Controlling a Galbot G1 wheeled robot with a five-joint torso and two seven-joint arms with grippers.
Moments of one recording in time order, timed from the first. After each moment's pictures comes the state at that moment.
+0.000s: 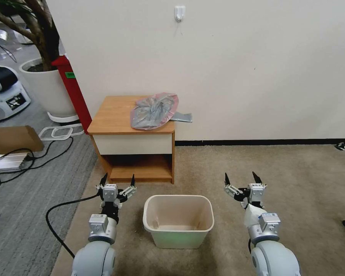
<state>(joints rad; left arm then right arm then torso) 1.55 -1.50 -0.55 -2.00 0.00 0.00 0.00 -1.55 1.50 0.55 2.00 0.00 0.00 0.00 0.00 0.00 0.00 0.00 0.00</state>
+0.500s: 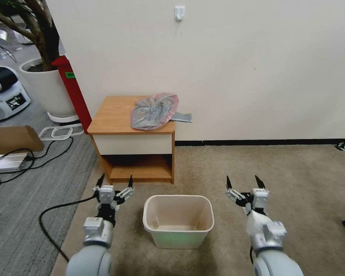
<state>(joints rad) 1.70 -1.45 -0.58 -2.19 -0.02 0.05 -0.03 -1.77 1.56 0.54 2.20 0.02 0.08 0.04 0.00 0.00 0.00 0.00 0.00</state>
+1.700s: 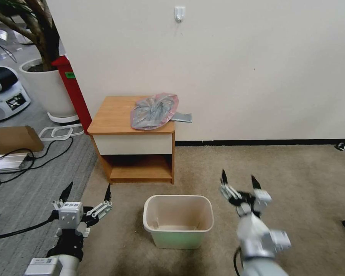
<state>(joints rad) 2.05 -1.40 -0.67 -2.50 -0.07 0.02 -0.10 -1.55 1.61 0.38 2.17 0.33 -0.05 0.09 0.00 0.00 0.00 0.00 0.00</state>
